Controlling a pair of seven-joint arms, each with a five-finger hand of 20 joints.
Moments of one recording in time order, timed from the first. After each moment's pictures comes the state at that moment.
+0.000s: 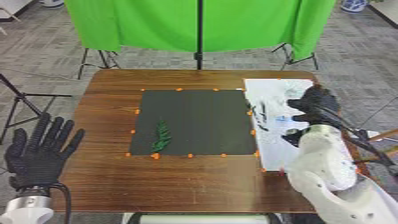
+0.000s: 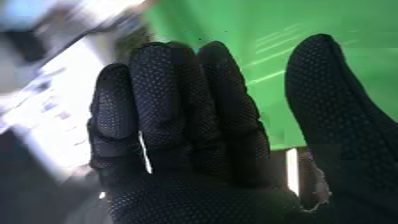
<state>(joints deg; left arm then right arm) 133.9 -60.5 -104.6 -120.4 -1.3 0.4 22.1 -93.6 -48.7 70.3 -118.8 -133.5 14.3 57.0</state>
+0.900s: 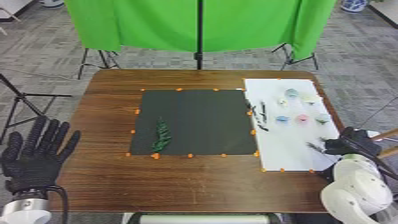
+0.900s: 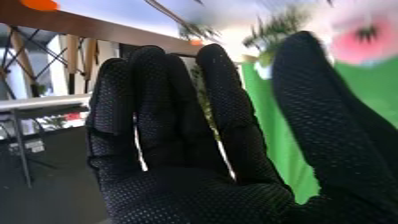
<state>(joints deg) 135.2 -60.6 -105.0 -121.1 -3.2 1.1 23.4 -109.5 -48.5 84.4 -115.4 -130.6 0.0 58.0</state>
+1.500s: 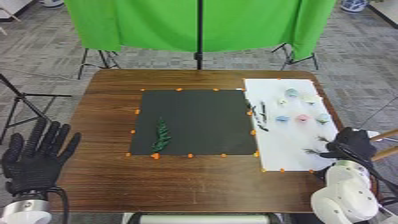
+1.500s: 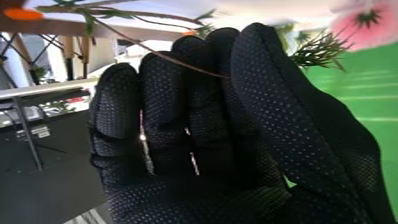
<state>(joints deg) 135.8 -60.8 -105.0 -121.6 -3.4 2.3 23.3 -109.4 -48.9 79.9 -113.6 -137.5 11.5 59.1</state>
